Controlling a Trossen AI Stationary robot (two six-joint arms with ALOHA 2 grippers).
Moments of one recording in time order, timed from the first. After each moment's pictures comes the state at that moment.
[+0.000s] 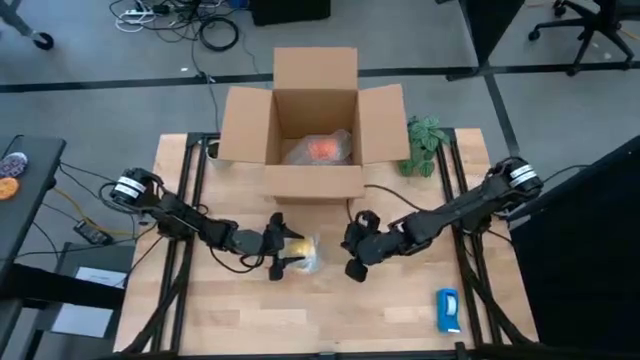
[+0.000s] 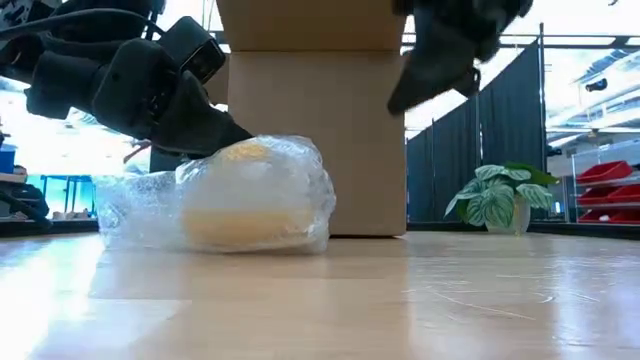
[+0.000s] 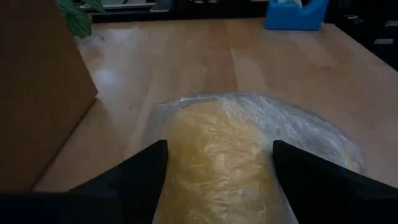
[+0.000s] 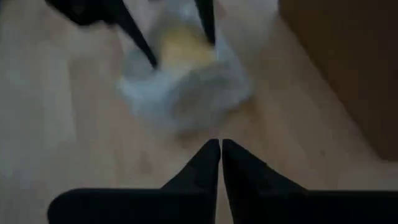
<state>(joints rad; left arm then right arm) -0.33 1.60 0.43 0.77 -0.34 -0.13 0.37 1.60 1.08 -0.37 0.44 0.60</state>
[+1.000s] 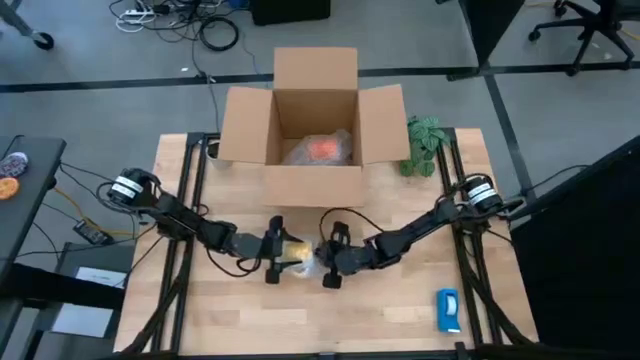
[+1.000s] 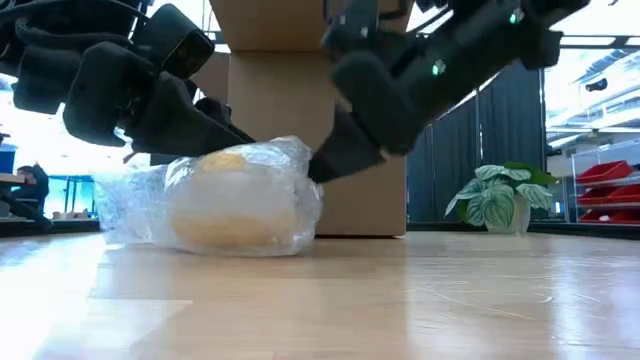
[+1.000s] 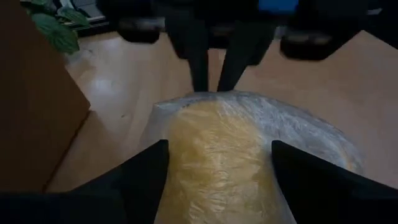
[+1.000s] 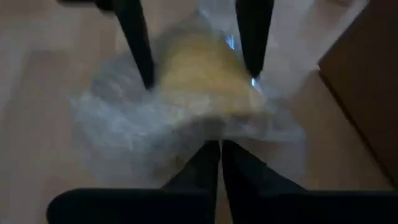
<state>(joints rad) -0.37 1.60 0.43 0.73 -0.34 -0.01 0.35 1.93 1.05 0.24 0.55 0.19</state>
